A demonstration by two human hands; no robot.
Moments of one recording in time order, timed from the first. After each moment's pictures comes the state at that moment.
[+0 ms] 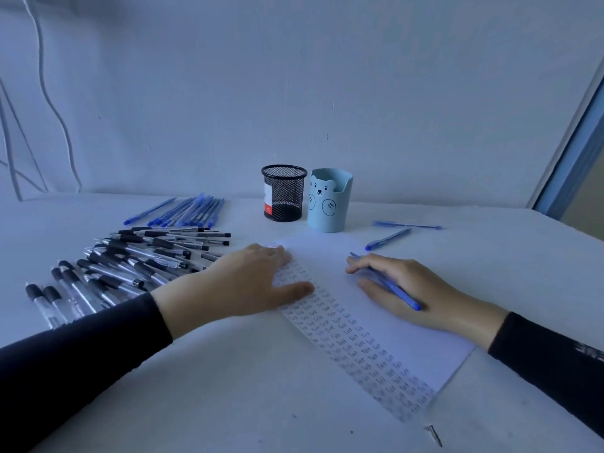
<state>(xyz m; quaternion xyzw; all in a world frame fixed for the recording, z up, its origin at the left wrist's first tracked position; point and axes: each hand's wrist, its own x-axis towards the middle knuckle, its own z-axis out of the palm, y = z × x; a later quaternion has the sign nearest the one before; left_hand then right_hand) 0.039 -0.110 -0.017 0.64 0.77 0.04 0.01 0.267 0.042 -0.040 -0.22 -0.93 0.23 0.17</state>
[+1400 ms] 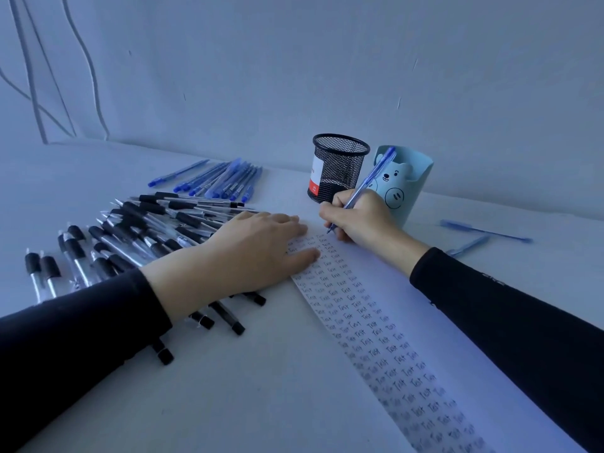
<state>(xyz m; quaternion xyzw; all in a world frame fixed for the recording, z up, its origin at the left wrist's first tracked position) -0.015 -0.094 -0.021 0.59 0.81 0.06 0.00 0.079 0.067 -0.030 -0.24 -0.82 0.43 0.29</state>
